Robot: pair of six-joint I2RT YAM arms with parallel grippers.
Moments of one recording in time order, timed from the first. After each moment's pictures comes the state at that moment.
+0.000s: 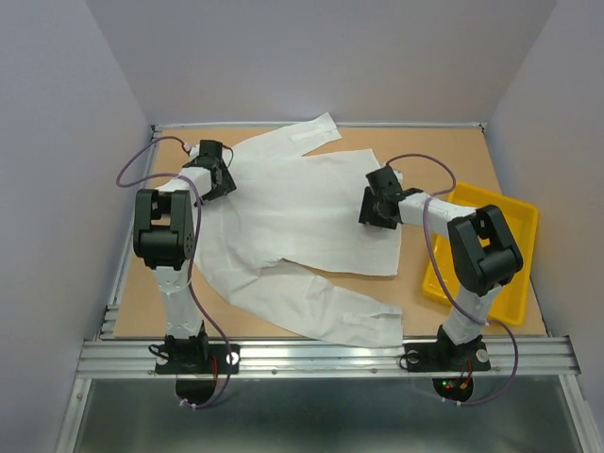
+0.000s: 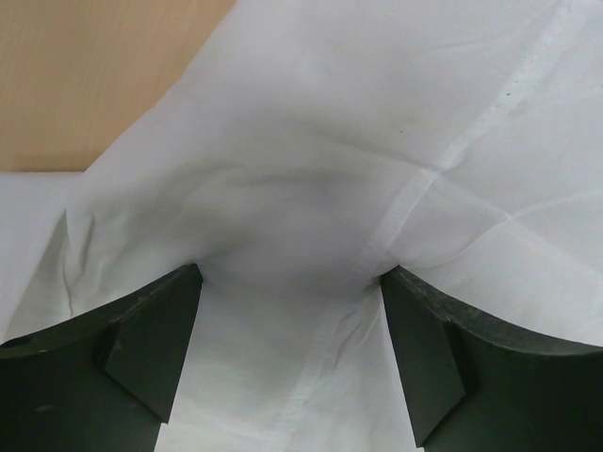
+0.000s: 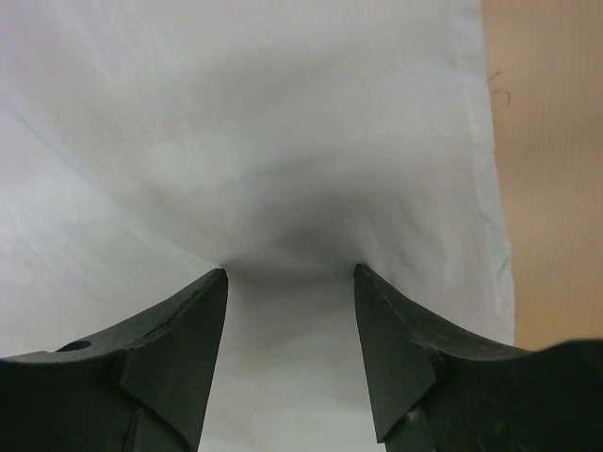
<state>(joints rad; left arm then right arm) -0.07 2.02 1.38 -0.37 -0.32 -0.48 0.40 1.80 1.10 -0.32 0.24 0.55</state>
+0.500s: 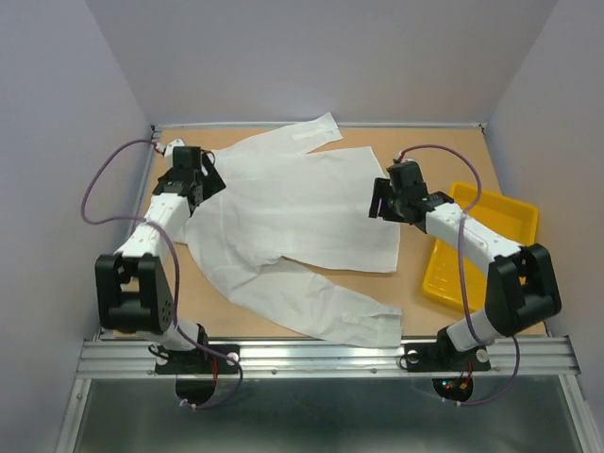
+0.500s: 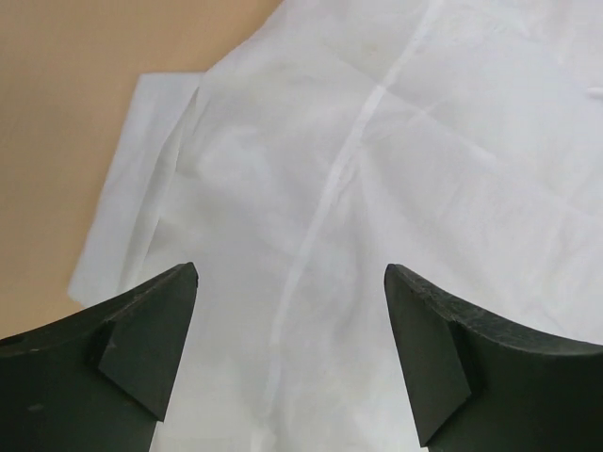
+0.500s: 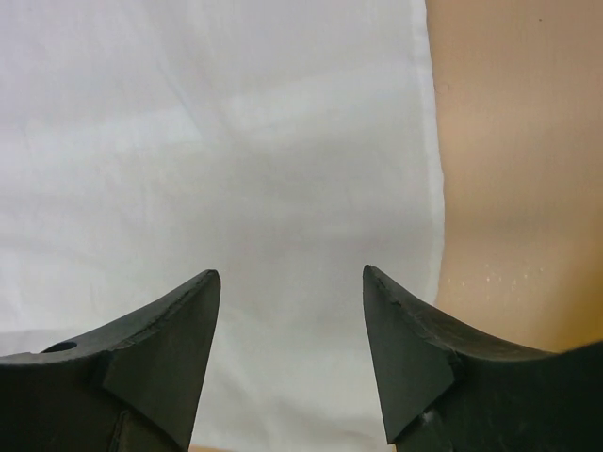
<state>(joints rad) -0.06 1.58 1.15 -0.38 -0.26 -0.51 0.37 1.53 1.05 -0.35 0.17 0.45</state>
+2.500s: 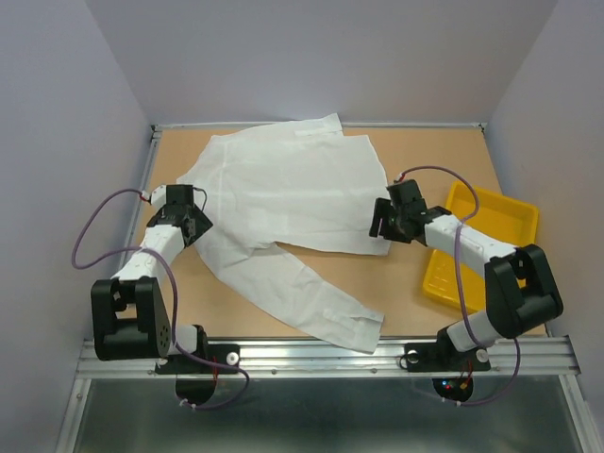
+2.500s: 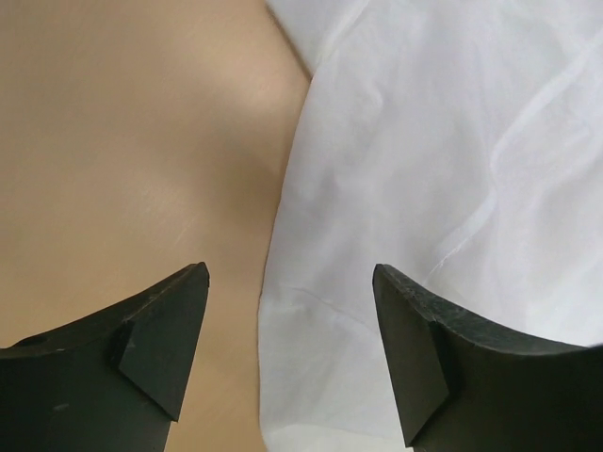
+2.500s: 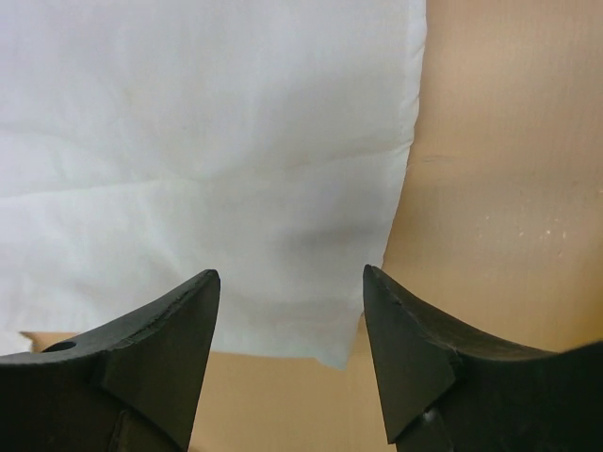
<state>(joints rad) 0.02 1.35 0.81 -0.43 -0.33 -0.65 0.37 1.51 0.89 -0.34 0.10 0.52</state>
